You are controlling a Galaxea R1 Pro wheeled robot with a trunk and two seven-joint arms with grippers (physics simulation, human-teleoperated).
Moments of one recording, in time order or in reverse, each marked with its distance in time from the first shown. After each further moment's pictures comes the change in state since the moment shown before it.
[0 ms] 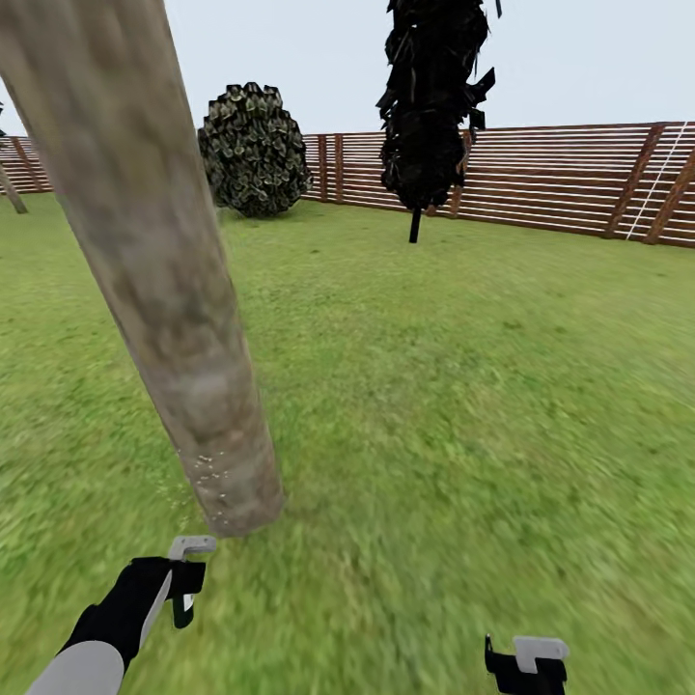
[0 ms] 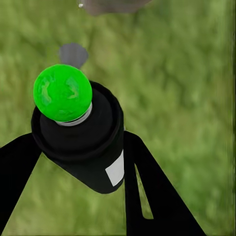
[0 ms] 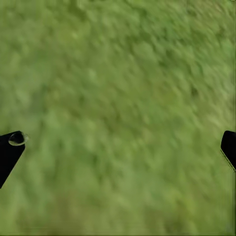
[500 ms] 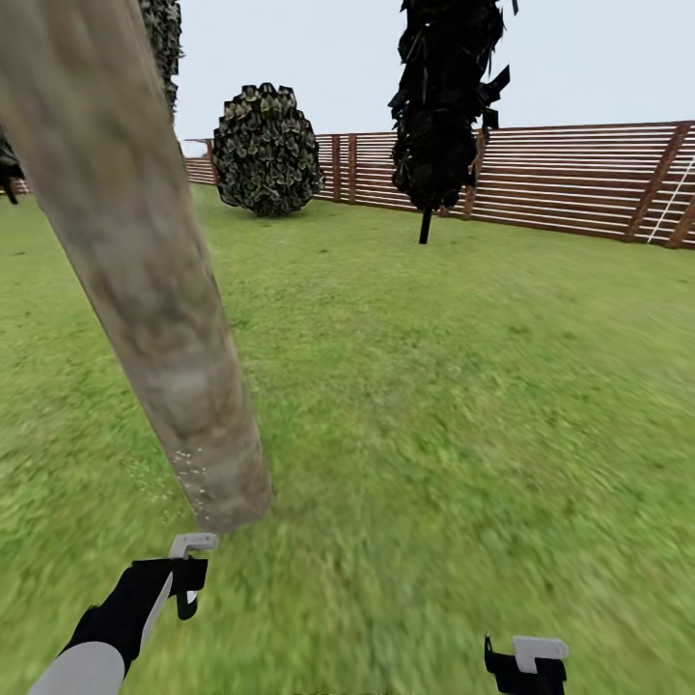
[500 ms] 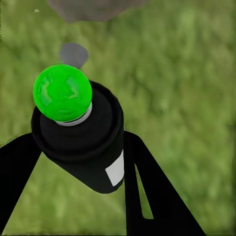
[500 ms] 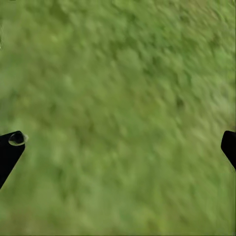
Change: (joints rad) left arm 0.000 -0.002 0.000 0.014 0.003 -0.067 0.000; right arm 0.000 0.001 0.000 0.000 0.001 0.000 0.000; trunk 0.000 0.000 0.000
